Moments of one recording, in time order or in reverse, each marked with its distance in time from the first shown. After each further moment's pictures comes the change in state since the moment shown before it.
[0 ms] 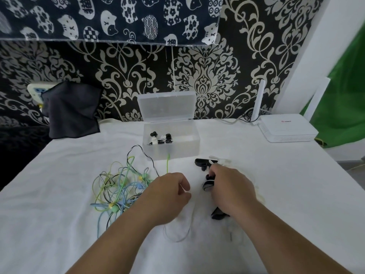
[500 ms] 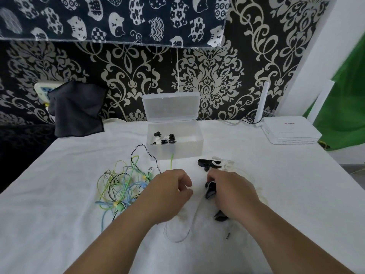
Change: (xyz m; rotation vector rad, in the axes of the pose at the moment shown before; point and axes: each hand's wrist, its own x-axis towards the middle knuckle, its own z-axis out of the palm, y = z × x) left_hand -0.003 -0.002 -0.006 -0.083 0.052 -0.008; right_hand -0.006 0.000 -0.001 -0.033 -0.049 -0.134
